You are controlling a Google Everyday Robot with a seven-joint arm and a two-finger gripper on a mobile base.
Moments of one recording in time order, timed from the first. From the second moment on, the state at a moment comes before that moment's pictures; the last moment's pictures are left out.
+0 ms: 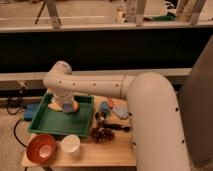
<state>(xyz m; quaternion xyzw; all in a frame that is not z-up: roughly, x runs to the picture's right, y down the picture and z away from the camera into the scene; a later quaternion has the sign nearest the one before) -0.223 0.084 0.795 -0.12 -0.26 -0.74 0.61</state>
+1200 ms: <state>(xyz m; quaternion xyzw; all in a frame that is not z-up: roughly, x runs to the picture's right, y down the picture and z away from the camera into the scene) -0.191 0.122 0.779 -0.11 -0.33 -0.81 0.46</state>
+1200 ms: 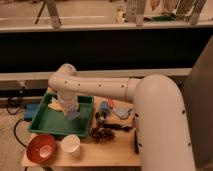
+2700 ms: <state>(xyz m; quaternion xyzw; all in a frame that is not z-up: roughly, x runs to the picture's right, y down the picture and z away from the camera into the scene) -0.169 0.154 0.795 -0.09 -0.34 -0.80 0.48</state>
